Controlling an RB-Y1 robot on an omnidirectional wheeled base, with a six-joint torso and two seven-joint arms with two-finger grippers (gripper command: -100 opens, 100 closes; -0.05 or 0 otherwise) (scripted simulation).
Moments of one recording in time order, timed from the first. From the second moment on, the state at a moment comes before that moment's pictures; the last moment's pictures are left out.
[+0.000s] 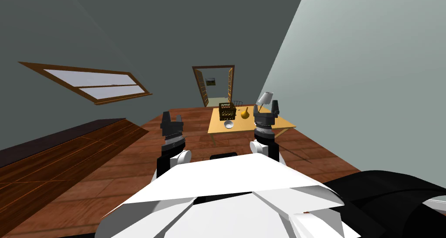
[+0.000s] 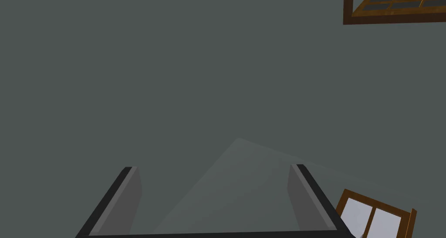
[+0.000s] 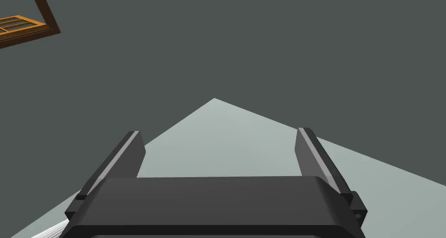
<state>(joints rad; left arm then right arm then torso) 0.51 -0.02 0.00 -2.32 0.07 -0.46 -0.17 0.50 0.00 0.03 -2.35 -0.07 -0.59 -0.05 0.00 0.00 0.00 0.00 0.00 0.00</state>
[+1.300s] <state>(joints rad) 0.51 -0.02 0.00 -2.32 0.07 -0.46 -0.17 0.54 -0.33 0.01 -2.23 0.02 -0.46 0.06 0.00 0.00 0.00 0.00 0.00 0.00</state>
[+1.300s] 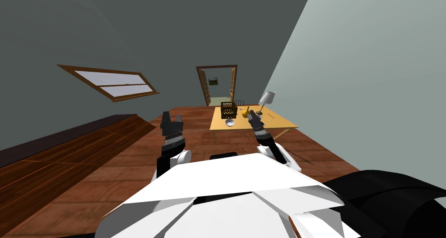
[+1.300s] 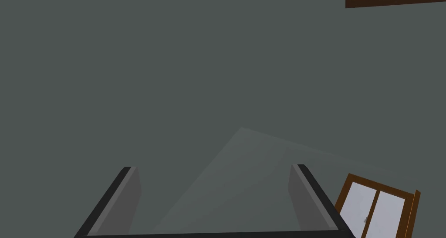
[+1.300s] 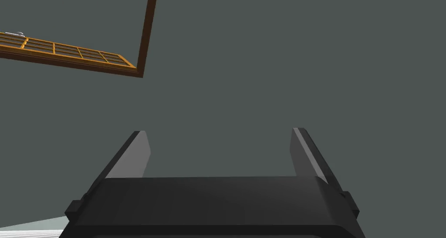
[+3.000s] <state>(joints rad) 0.51 -0.02 0.00 -2.32 0.07 -0.46 -0.17 0.64 -0.78 0.05 -1.96 0.18 -0.17 0.29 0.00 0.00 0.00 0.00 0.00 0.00</state>
